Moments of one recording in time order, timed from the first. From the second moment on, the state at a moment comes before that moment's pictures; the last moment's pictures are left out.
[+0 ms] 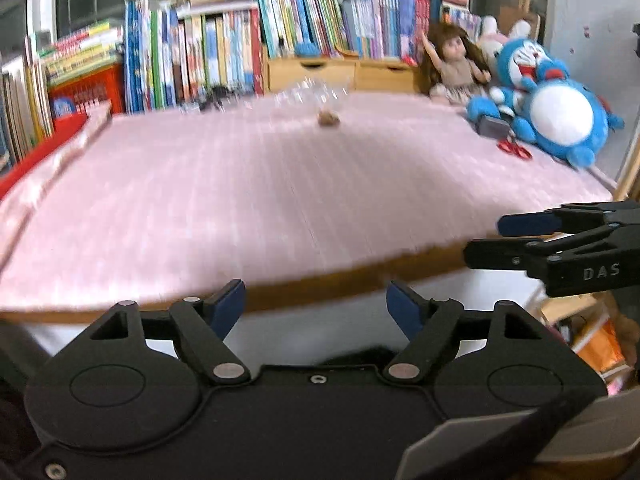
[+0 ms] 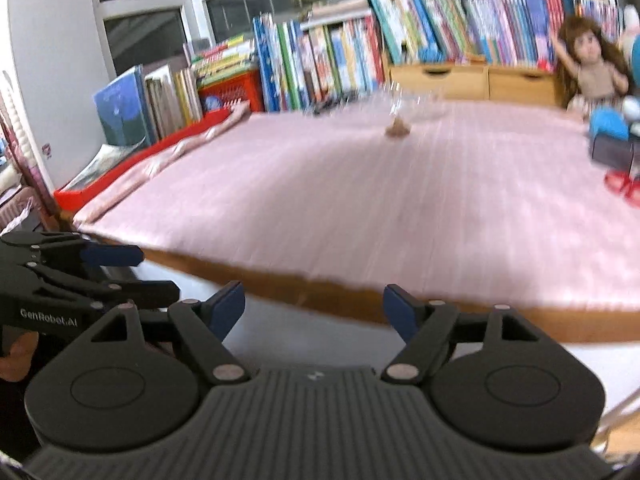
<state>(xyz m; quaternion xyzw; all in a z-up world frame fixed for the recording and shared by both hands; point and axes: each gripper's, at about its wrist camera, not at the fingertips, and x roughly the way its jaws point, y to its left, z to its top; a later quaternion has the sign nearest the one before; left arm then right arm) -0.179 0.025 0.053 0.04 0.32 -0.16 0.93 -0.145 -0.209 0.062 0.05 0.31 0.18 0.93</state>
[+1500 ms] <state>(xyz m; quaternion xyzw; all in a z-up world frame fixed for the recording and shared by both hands) 0.269 -0.072 0.028 -0.09 0.30 -0.05 0.95 0.186 -0.208 0.012 0.00 0.33 0.14 0.93</state>
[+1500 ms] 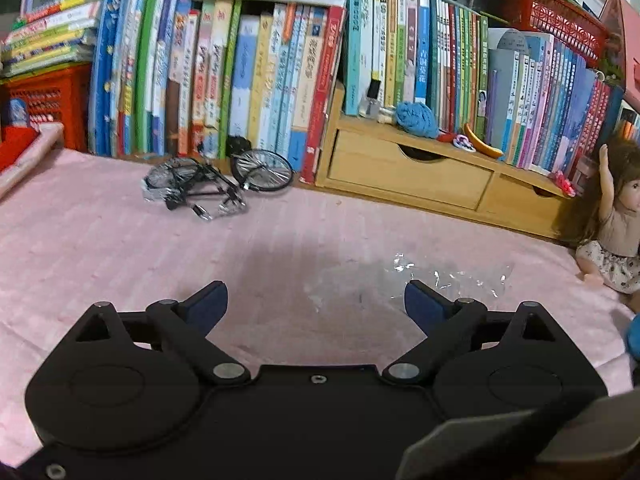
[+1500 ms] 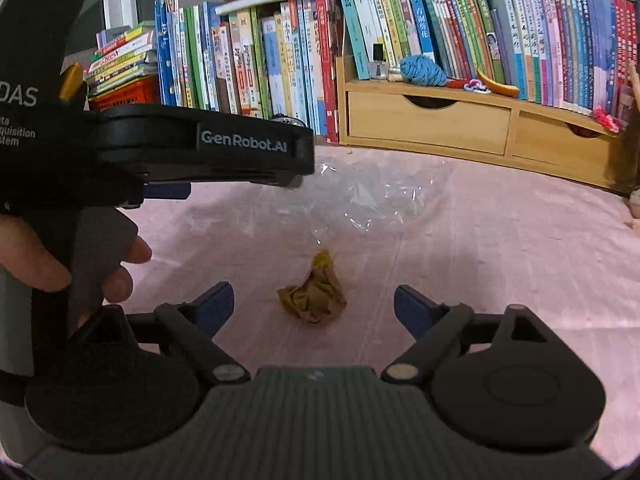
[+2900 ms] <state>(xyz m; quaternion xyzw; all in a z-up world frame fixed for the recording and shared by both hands) 0.204 -0.045 0.045 -0.11 0.29 -0.11 0.94 0.137 -0.236 0.032 0.02 0.30 0.13 0.94</state>
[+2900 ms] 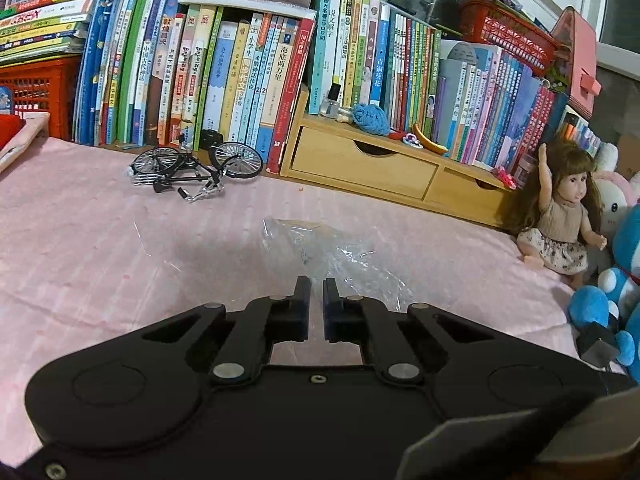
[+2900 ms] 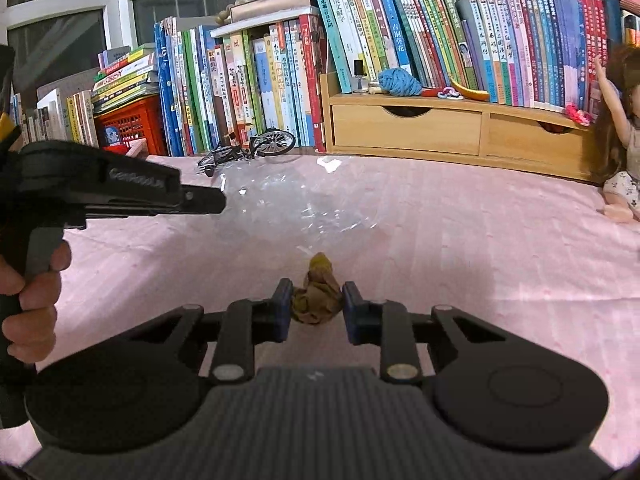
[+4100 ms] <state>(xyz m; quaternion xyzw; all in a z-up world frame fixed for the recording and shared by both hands) -0.004 0.004 0.077 -0.05 0.26 -0.14 0.95 -0.002 -0.225 0.059 0.00 0.29 0.15 0.95</state>
